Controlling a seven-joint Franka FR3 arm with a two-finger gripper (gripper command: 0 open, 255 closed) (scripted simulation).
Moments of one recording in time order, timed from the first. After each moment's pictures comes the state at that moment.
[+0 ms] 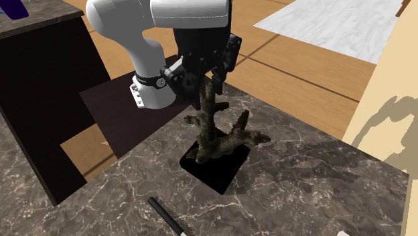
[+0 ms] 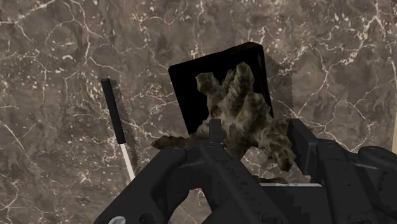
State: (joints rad) arm -0.04 -0.47 -0.14 -2.46 0.02 1.94 -0.19
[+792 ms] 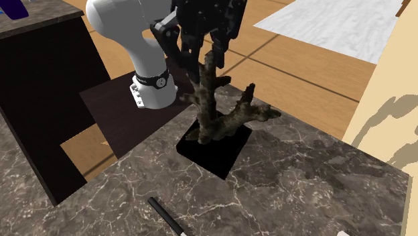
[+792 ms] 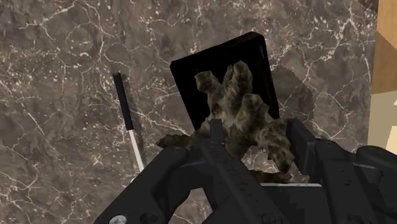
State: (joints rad) arm -0.04 -0.49 -0.13 -2.33 0.02 1.79 -0.18
